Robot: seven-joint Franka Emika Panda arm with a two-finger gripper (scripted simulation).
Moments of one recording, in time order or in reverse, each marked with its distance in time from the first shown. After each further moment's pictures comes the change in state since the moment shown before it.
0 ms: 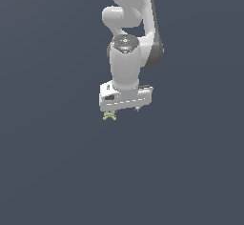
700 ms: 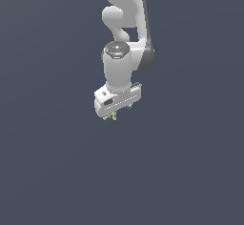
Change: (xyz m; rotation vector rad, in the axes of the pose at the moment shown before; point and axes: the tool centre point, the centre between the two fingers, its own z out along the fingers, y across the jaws) arm -0.021 0.022 0.022 -0.008 -0.015 -0.332
